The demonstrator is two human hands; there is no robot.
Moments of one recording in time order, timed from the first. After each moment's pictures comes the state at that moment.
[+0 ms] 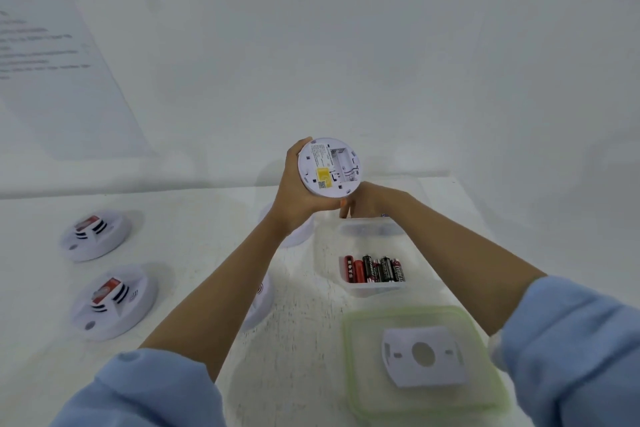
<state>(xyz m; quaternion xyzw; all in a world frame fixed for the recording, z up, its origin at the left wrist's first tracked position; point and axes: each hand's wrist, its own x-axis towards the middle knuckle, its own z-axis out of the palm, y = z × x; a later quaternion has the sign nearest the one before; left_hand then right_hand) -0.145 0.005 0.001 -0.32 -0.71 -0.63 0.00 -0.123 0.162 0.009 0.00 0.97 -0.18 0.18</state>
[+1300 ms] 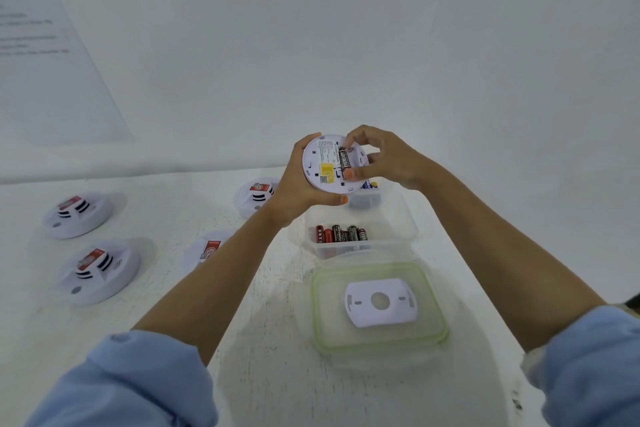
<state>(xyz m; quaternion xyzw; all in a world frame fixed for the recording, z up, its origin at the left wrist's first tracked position) -0.084 0.026 0.006 -0.35 -0.68 -0.63 -0.09 -0.022 0.200 0.063 -0.06 0.82 -0.56 -0.03</state>
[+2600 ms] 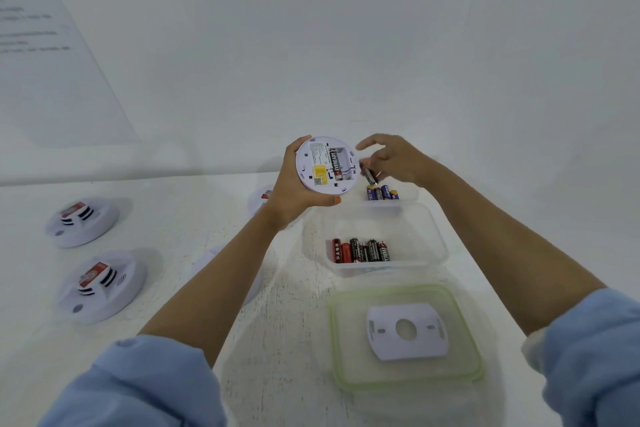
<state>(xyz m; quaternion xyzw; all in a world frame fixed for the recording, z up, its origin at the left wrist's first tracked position) -0.132 0.014 -0.011 -0.32 -0.69 -0.64 -0.07 -0.092 0.217 0.036 0.04 0.87 -0.49 -0.02</state>
